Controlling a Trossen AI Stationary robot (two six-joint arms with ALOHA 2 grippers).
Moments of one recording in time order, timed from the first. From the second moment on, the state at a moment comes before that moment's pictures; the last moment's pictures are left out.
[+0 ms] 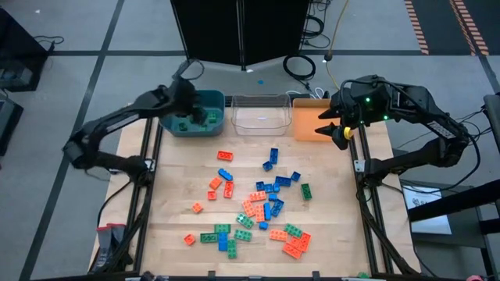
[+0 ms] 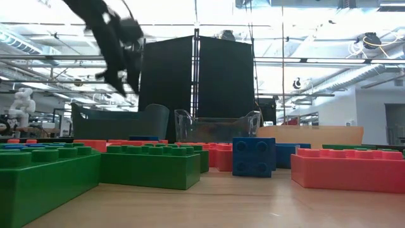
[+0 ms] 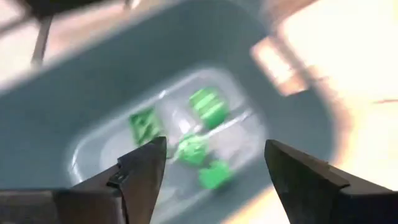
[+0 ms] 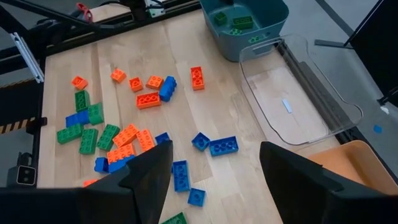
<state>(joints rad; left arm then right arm) 0.77 1.27 1.03 -0.71 -0.08 -0.19 -0.25 1.17 1.70 -1.25 -0.05 0.15</state>
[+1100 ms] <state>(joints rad) -0.46 1.23 1.12 -0.93 -0.07 -0.70 -0.25 1.17 1.70 -1.25 -0.05 0.09</state>
